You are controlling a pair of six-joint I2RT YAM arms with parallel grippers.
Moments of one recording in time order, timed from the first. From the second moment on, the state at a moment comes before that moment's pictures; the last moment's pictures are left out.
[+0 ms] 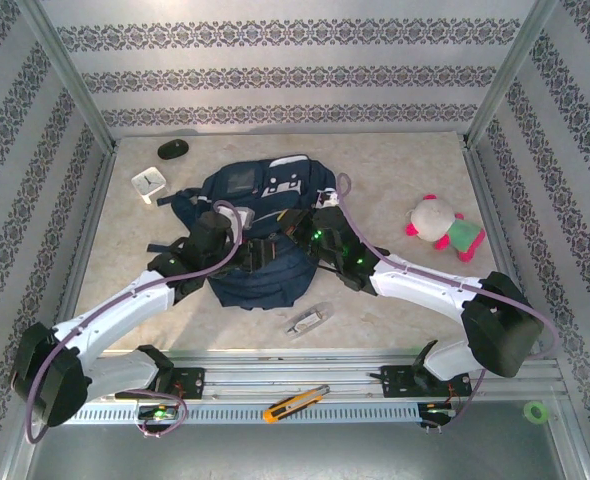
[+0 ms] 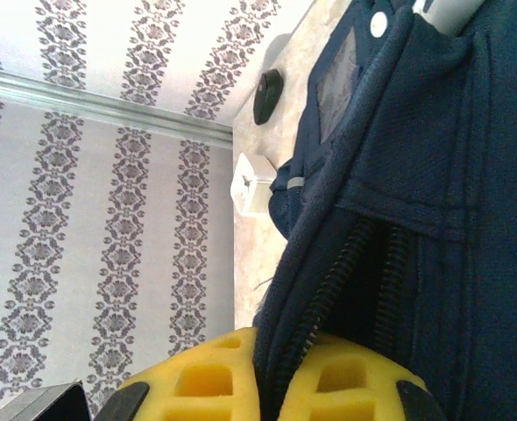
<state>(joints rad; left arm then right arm) -0.58 1.16 0.78 -0.23 0.19 -0.51 0.82 1.43 0.86 0.27 0.08 1.30</state>
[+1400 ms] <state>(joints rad) -0.30 1.07 0.70 -0.33 0.08 -0.30 0.47 1.30 0.83 0.13 -0.47 1.24</state>
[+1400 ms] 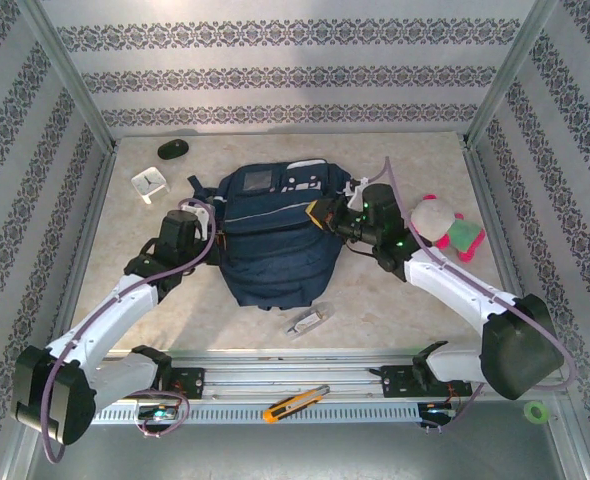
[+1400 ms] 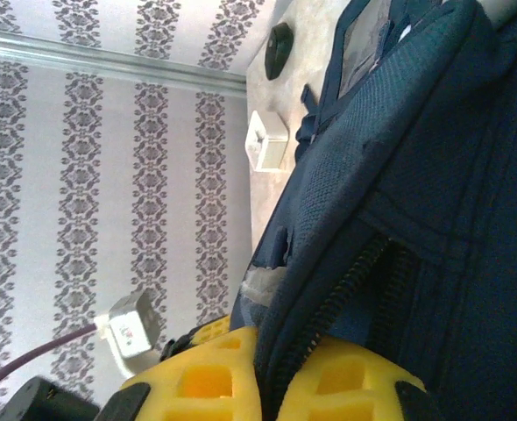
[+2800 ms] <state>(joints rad) -0.24 1.12 0.64 -0.23 0.19 -0.26 0.60 1.15 0.93 -0.65 -0.20 0.89</state>
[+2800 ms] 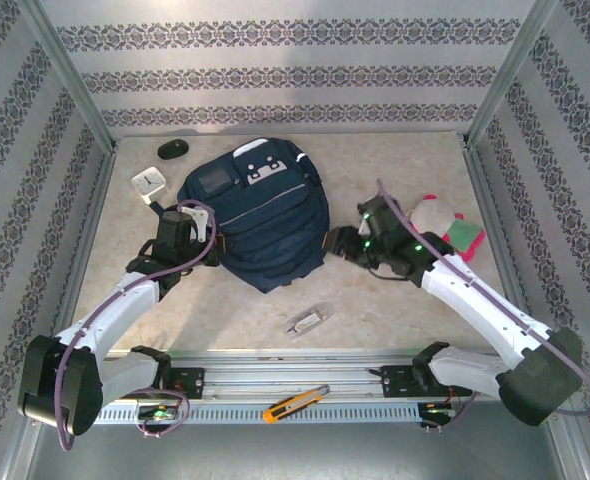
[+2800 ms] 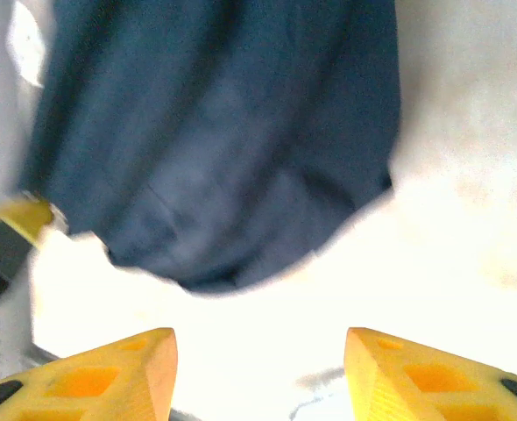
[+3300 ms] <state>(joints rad) -0.24 1.12 0.64 -0.24 0.18 -0.26 0.97 1.30 0.81 -0.78 -0.11 1.22</state>
